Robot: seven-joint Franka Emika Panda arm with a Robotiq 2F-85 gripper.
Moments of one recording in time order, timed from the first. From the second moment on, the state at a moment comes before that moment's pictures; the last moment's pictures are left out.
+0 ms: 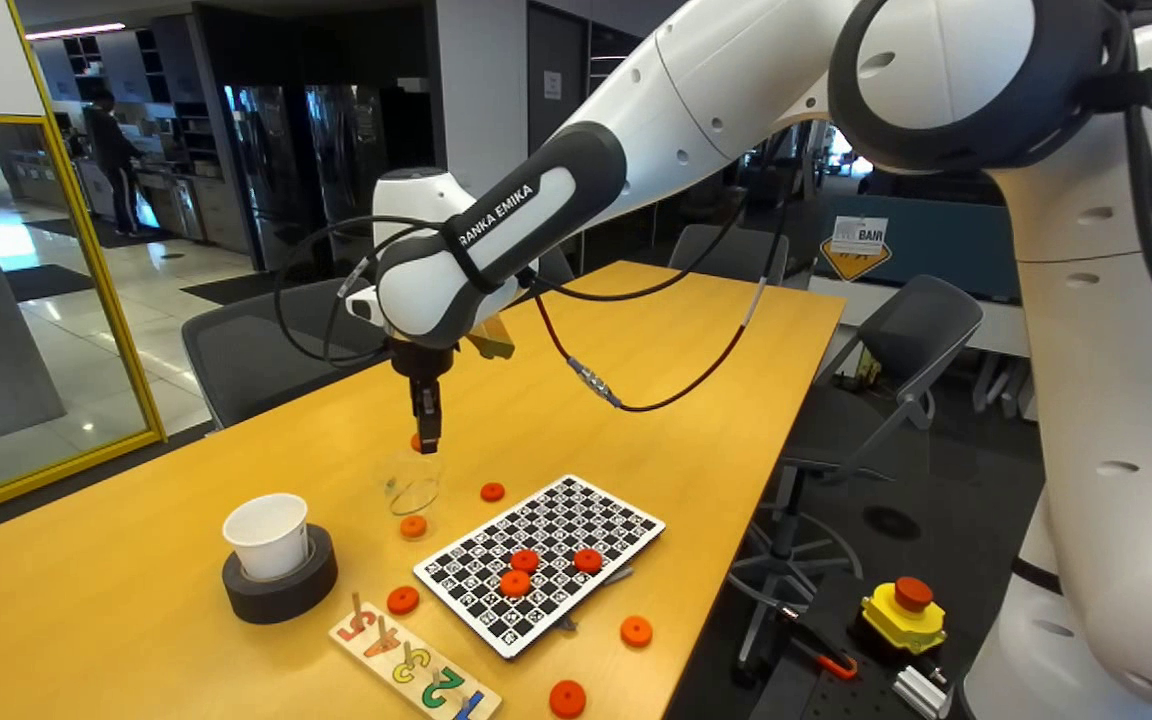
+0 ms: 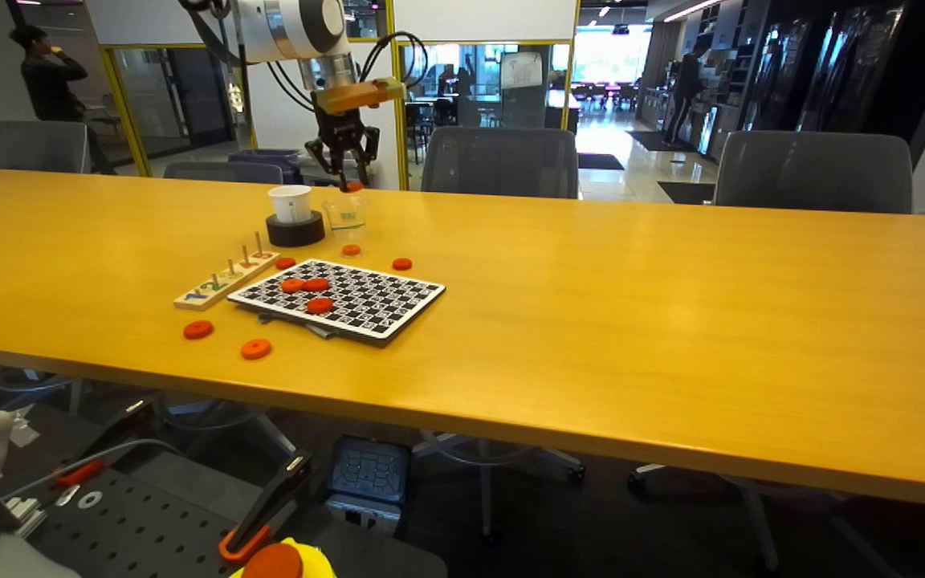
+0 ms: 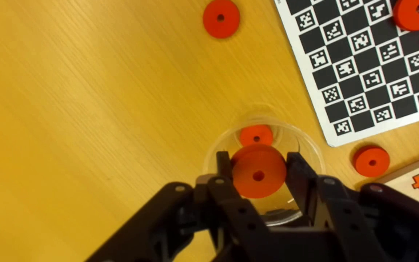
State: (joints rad) arm 0.08 0.40 0.14 -1.81 -0.19 2.34 -0.77
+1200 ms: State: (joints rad) arm 0.08 0.42 0.16 -1.80 -0.19 2.31 -0.77
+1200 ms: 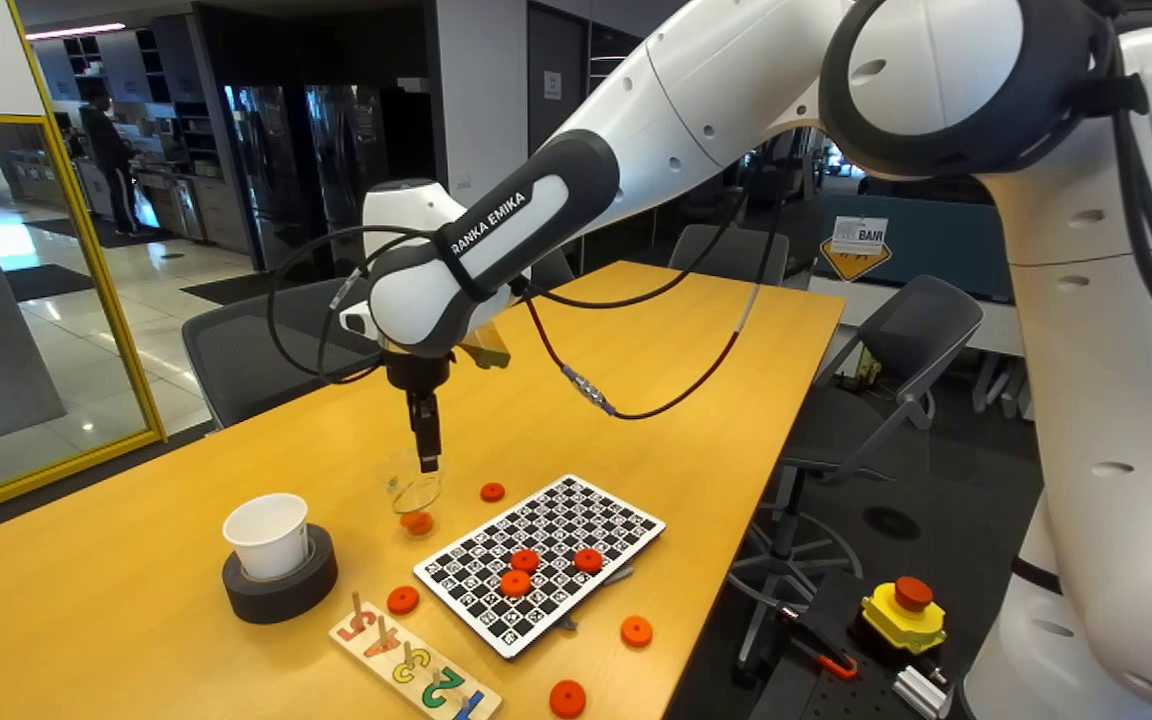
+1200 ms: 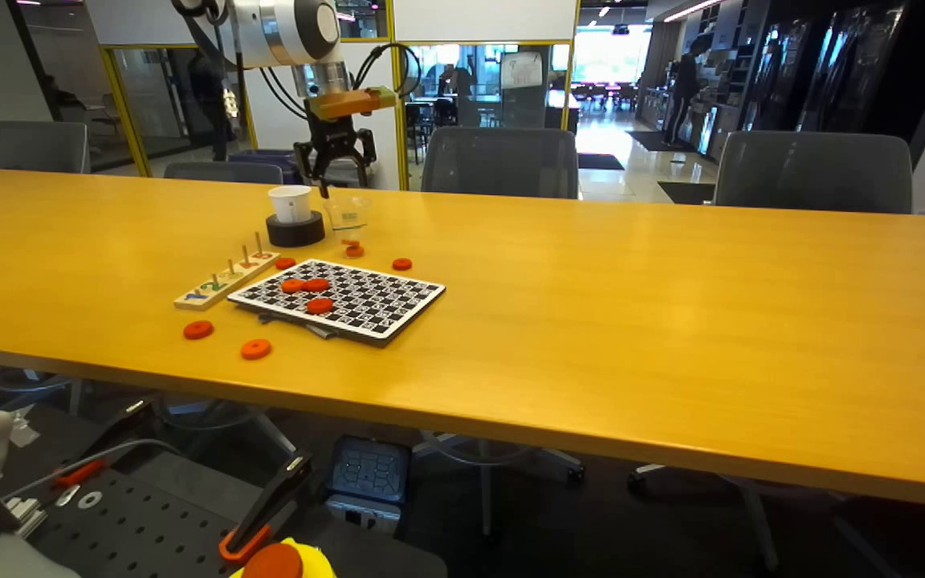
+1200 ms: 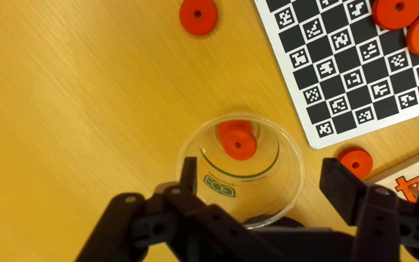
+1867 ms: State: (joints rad) arm 0.05 0.39 0.10 -1.84 -0.19 2.31 -0.69
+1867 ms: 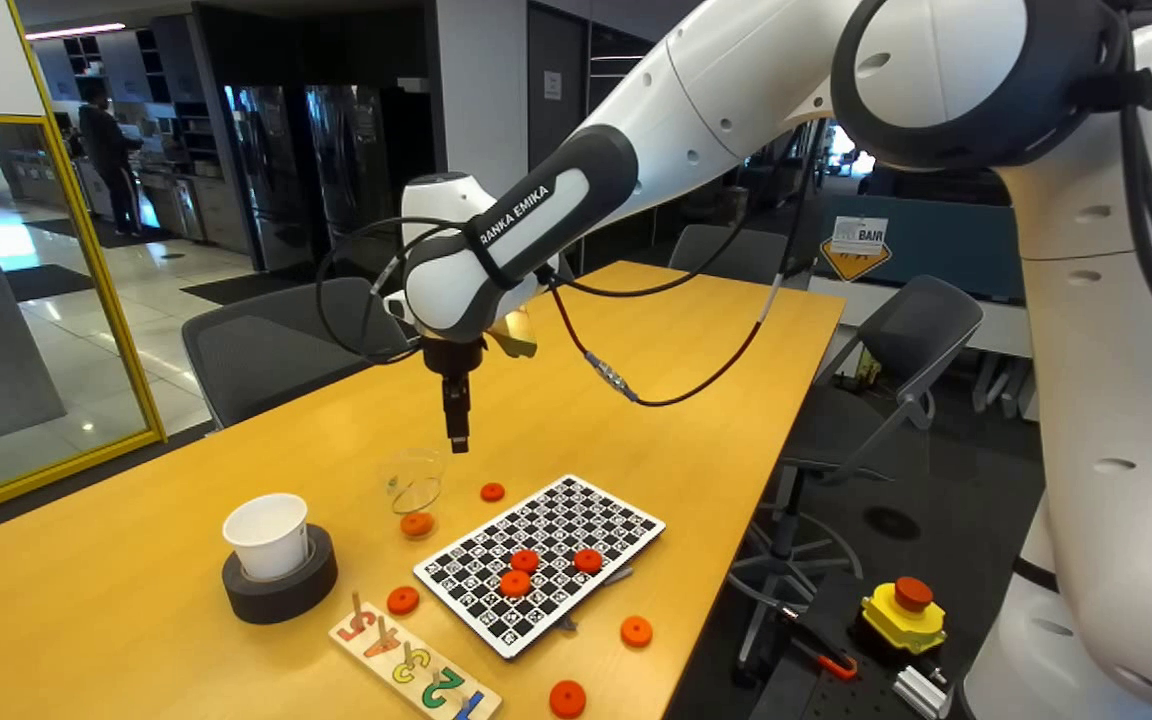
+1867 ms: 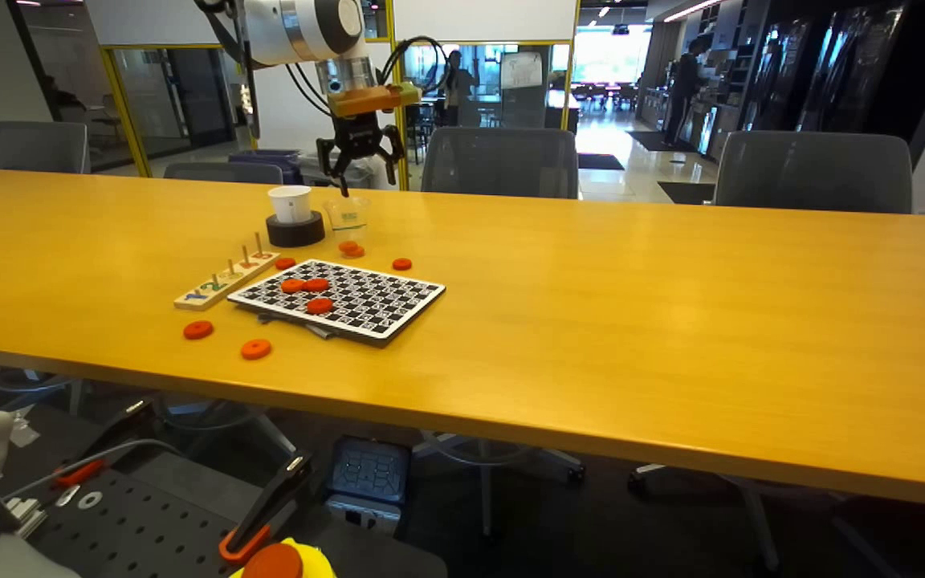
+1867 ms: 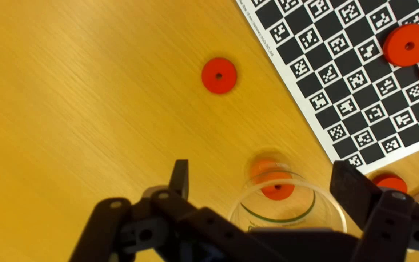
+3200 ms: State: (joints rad) arm -0.03 0.61 0.10 -1.85 -0.13 2.49 -0.61
